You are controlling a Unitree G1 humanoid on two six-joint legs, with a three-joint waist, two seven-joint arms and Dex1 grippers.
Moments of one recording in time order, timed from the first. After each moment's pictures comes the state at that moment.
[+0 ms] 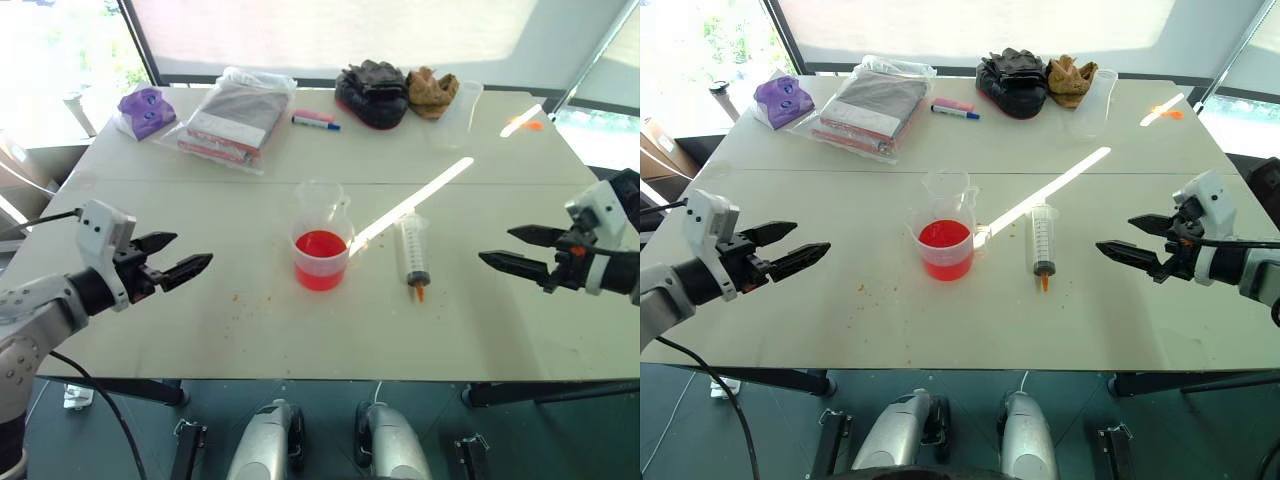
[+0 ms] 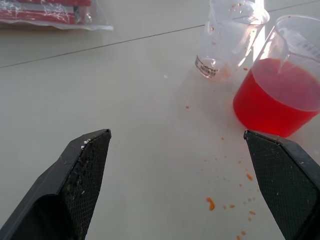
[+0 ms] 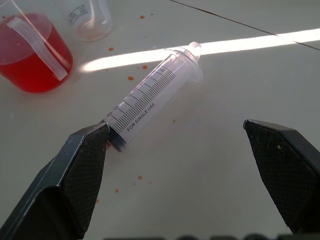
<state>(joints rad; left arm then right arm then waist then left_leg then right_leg) -0.08 0.82 0.46 -0.45 -0.80 0.89 -0.60 -0.19 -1.04 -0.40 -0.18 0.67 0.85 0.91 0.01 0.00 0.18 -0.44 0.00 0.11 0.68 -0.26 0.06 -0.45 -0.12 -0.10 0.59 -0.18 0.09</state>
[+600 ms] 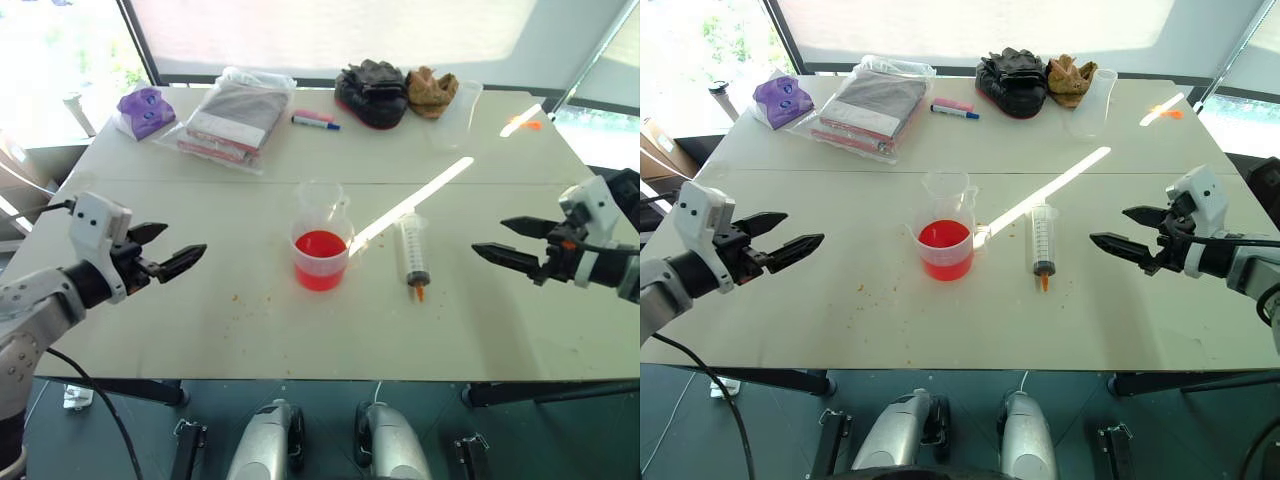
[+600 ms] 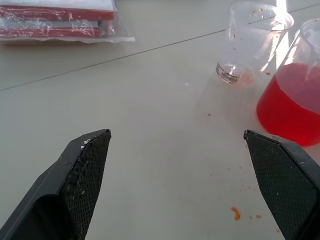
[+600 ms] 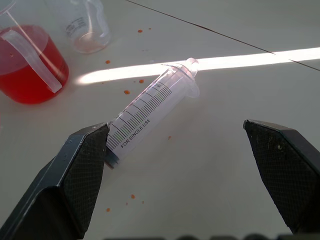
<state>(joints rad) -0.09 0.83 0.46 -0.45 -0.75 0.86 -0.56 -0.24 -1.00 -0.36 -0.14 0.63 0.80 0.89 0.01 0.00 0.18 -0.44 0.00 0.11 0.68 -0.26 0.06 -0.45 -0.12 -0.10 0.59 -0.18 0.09</state>
